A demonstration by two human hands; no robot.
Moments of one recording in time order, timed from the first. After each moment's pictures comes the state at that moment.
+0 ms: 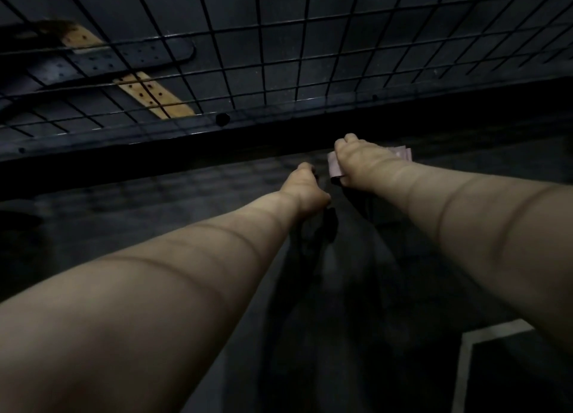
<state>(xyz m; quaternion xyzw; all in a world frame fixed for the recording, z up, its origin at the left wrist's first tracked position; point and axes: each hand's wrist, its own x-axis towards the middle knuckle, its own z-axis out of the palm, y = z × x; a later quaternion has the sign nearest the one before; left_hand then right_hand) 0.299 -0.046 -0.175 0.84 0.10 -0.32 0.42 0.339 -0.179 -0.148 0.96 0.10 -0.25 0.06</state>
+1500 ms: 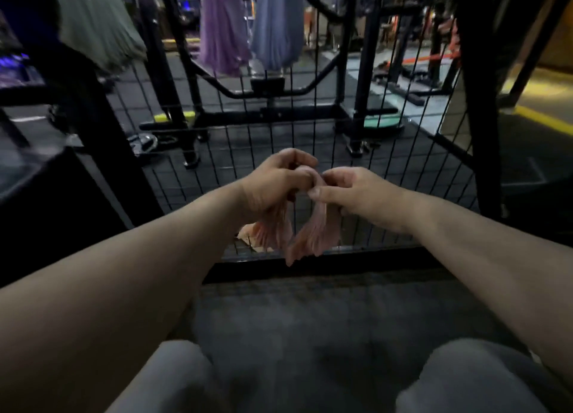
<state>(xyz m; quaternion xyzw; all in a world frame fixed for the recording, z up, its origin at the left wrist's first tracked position) 0.124 0.070 0.318 0.77 -0.09 -0.06 0.62 0.125 -0.126 0.314 0.82 0.21 -0.15 -0.50</state>
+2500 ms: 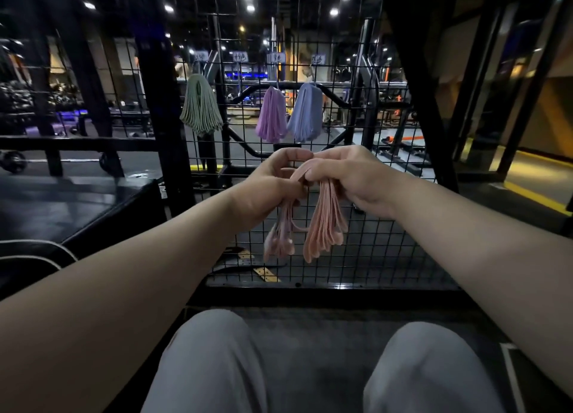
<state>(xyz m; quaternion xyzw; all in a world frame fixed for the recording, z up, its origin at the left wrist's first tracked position) -0.055 0.096 0.421 0.70 -0.19 0.00 0.69 -0.037 -0.088 0.454 0.75 0.29 -0.07 -0.59</state>
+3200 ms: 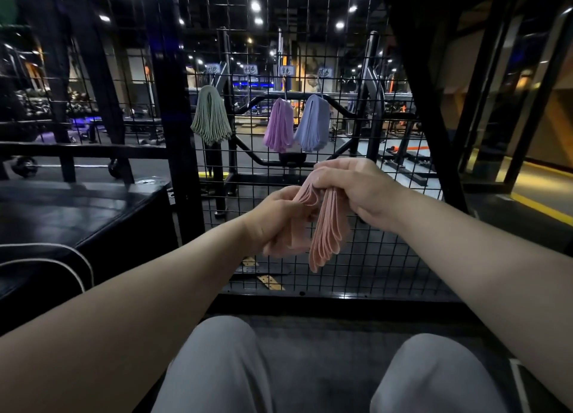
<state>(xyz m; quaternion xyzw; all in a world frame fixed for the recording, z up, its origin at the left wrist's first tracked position) -0.066 0.093 0.399 0.72 -0.15 -0.01 0.67 -0.043 -0.083 0.452 0.71 0.25 -0.06 -0.65</state>
